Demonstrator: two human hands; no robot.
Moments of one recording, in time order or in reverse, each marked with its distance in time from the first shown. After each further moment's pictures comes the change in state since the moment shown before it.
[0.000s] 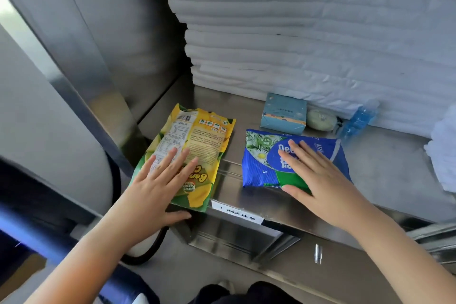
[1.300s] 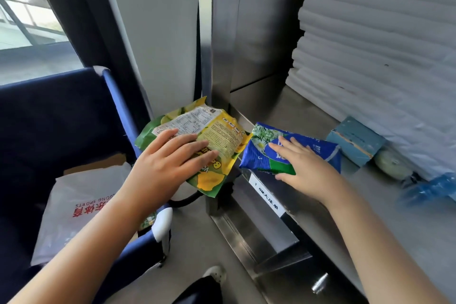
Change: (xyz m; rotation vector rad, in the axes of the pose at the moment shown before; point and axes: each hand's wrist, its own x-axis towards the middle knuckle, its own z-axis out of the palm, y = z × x) left_hand -0.109 0.079 -0.044 0.201 0.569 -0.308; right_hand 0.077 -0.059 -0.009 0.110 -0.210 -0.479
